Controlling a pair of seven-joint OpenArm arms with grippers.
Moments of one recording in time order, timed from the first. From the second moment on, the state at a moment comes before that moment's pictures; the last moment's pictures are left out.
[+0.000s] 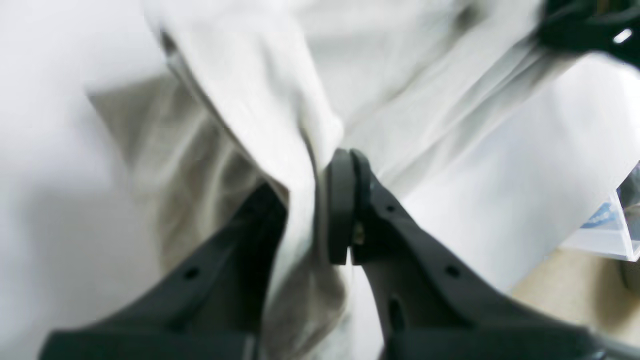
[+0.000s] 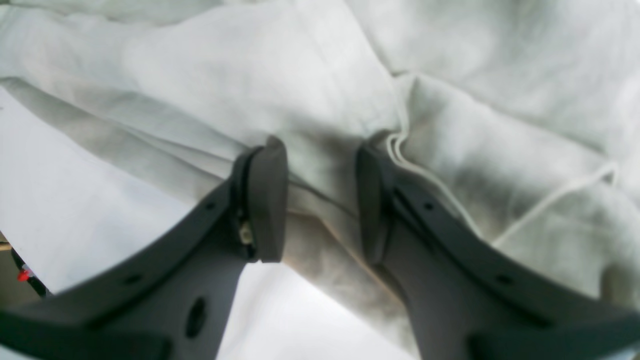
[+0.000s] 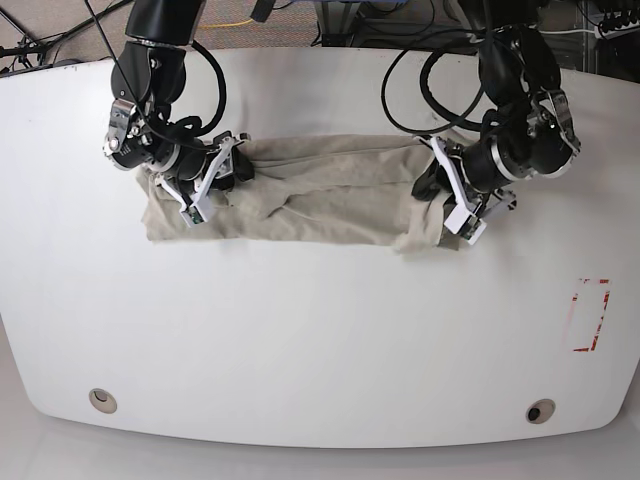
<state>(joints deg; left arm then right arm) 2.9 0.3 -17.0 112.6 -34.7 -42.8 79.3 -3.4 4.9 16.6 91.9 28.8 41.1 -67.1</state>
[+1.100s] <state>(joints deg) -3.7 6.2 -9.9 102.1 -28.8 -42.8 80.5 -3.4 5.0 16.6 92.0 28.7 41.1 -67.2</state>
